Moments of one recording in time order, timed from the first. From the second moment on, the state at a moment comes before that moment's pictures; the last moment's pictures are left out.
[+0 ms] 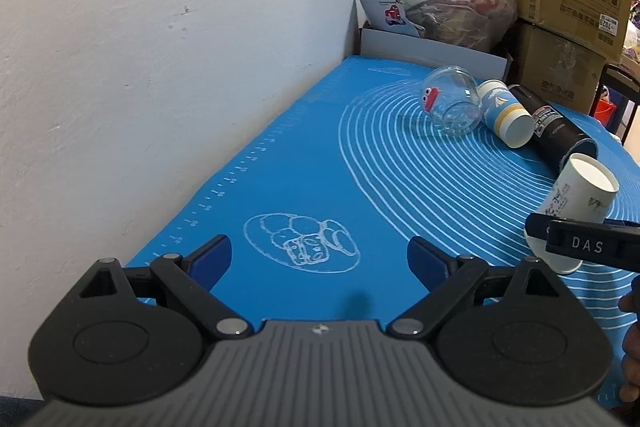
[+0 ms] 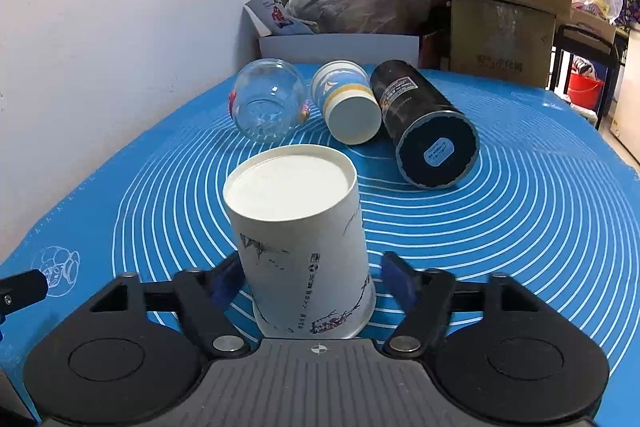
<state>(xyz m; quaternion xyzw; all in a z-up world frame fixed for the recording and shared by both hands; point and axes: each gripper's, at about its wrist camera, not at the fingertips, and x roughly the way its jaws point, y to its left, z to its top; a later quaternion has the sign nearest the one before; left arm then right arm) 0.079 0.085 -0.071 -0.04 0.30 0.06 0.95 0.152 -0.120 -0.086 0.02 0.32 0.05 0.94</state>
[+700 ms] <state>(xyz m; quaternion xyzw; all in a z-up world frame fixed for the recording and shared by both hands) 0.047 0.044 -0.045 0.02 0.30 0.00 0.95 0.069 -0.160 -0.032 0.05 0.27 0.03 0.96</state>
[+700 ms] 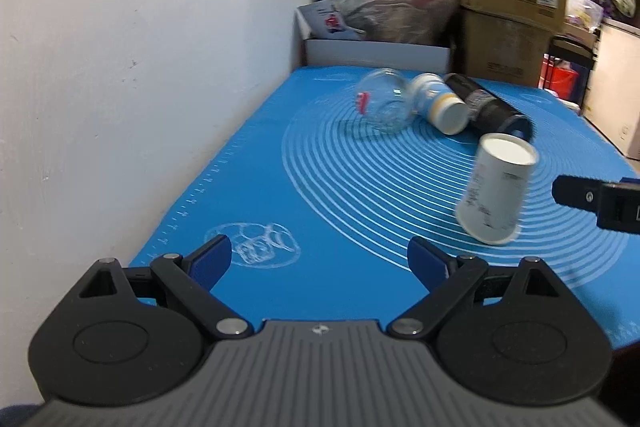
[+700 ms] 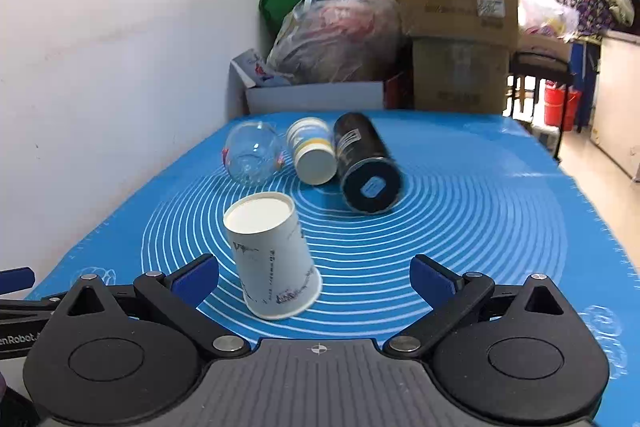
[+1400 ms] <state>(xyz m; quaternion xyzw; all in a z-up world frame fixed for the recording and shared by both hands) -0.019 0.010 -0.021 0.04 0.31 -0.04 0.95 -0.019 -0.184 -0.001 0.05 0.28 0.03 0.96</state>
